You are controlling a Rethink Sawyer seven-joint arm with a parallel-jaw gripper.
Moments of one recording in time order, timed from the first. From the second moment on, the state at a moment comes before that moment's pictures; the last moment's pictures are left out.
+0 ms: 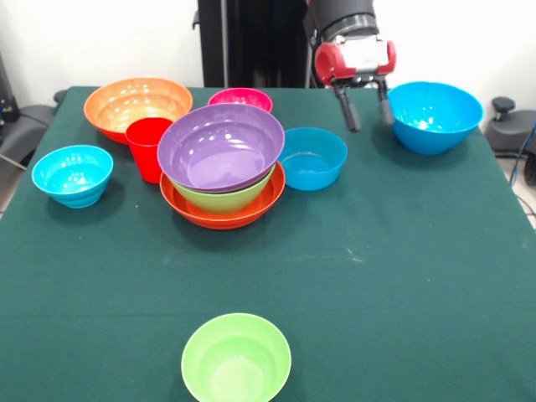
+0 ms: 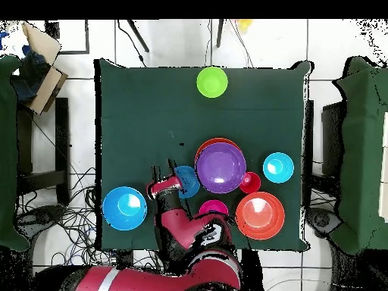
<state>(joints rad) -0.05 -0.47 -0.19 1.99 -0.55 -0.92 1.82</state>
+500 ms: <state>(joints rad) -0.06 -0.48 -0.19 2.00 -0.55 -0.41 1.82</state>
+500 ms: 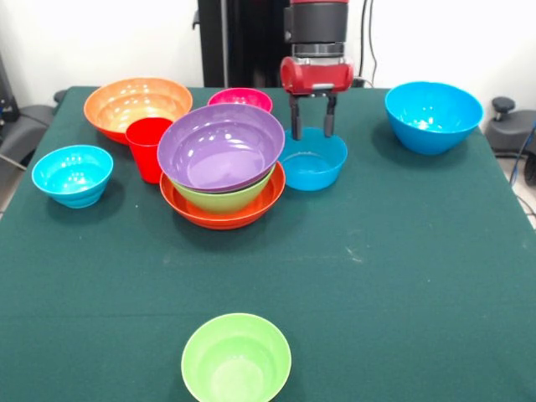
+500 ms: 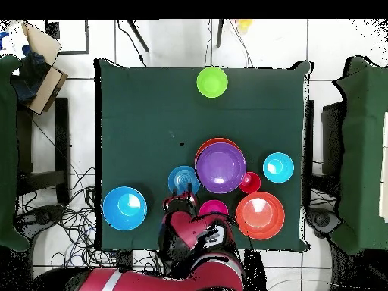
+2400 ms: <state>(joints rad) -0.05 -0.38 -0.05 1.94 -0.56 -0.30 1.82</state>
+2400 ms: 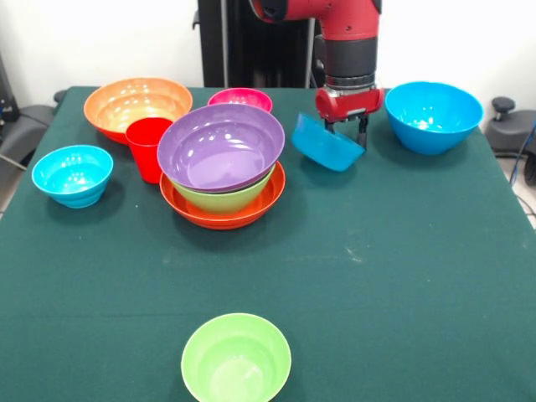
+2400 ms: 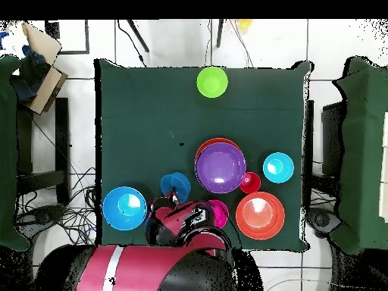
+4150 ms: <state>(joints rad) -0.34 -0.76 0.22 2.17 -0.49 -0.02 1.82</state>
